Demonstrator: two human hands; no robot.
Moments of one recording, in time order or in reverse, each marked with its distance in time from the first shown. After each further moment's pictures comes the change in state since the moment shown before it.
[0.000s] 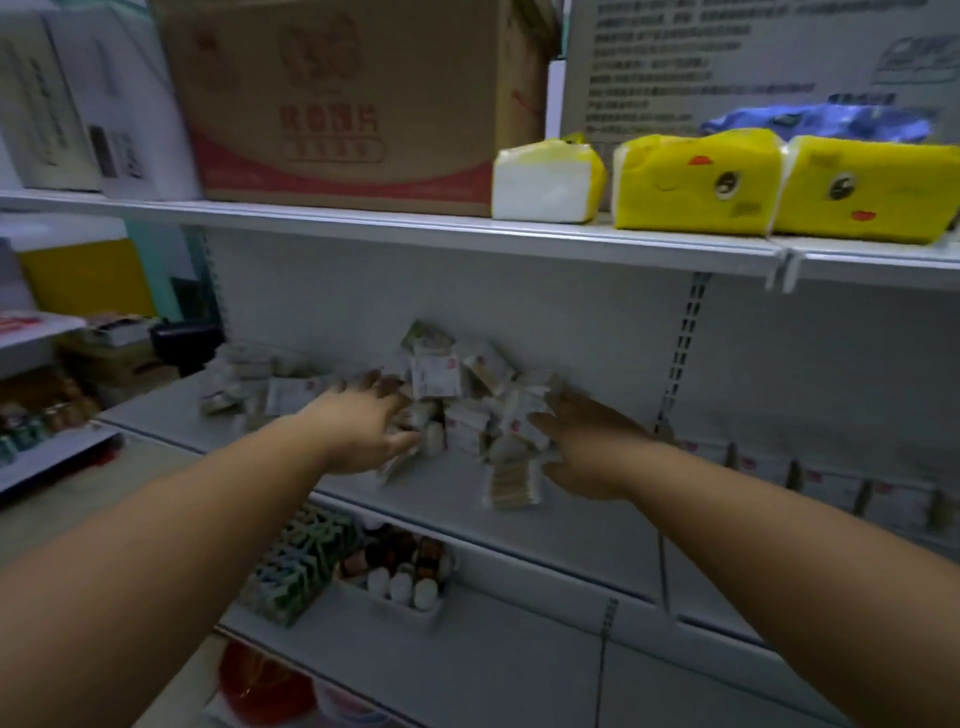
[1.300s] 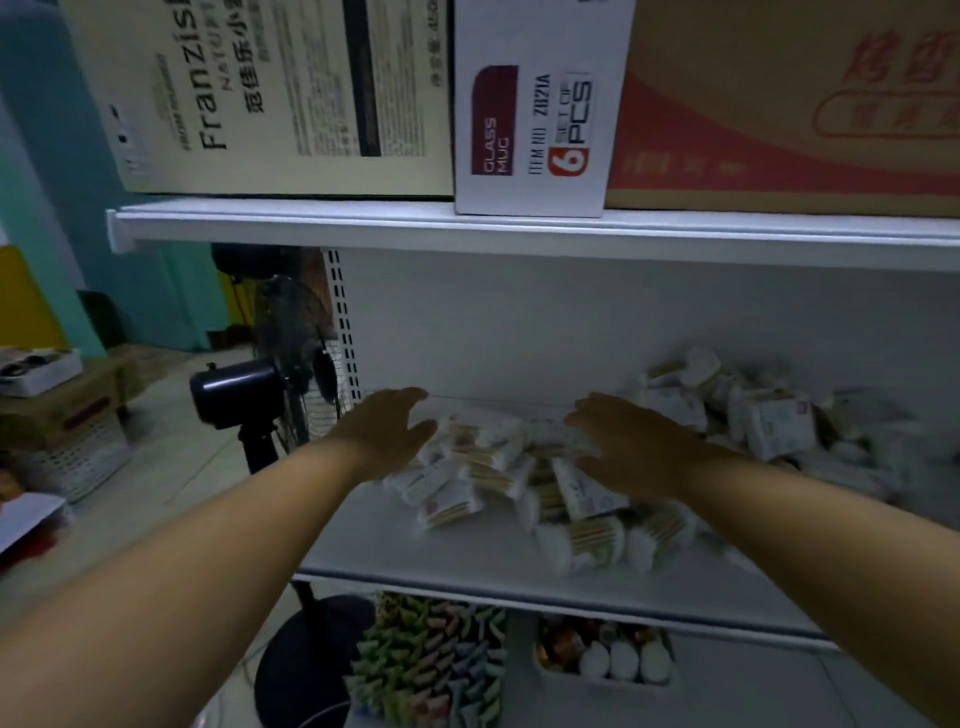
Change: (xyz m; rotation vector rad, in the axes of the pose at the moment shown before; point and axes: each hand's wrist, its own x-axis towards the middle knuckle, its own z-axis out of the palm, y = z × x) left_hand 0.138 -0.453 0.083 -0.452 0.062 0.112; right_hand 0.340 -0.277 0.006 0.122 0.005 0.218
